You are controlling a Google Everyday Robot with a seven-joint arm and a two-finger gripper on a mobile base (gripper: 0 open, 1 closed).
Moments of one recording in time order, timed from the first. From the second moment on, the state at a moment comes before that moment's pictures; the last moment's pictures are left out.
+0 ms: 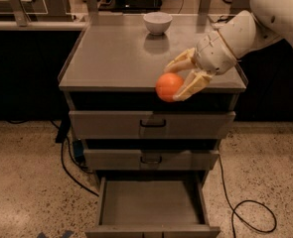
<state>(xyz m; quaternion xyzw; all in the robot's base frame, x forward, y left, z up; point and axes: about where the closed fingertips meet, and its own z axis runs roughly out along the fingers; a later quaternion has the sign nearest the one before) 0.585 -0.096 0.893 -0.75 0.54 0.20 0.33</state>
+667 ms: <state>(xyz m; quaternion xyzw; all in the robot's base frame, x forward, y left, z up) 0.554 -0.110 0.843 -0.72 0.56 0.19 0.35</state>
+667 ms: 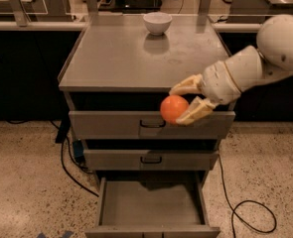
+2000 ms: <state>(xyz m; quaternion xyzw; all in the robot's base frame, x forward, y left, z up) 0.508 -0.109 0.735 -0.66 0.65 0.18 0.33</state>
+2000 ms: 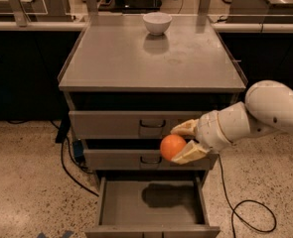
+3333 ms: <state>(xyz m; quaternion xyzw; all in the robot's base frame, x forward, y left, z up) 0.484 -0.110 0.609 -0.58 0.73 0.18 0.30</state>
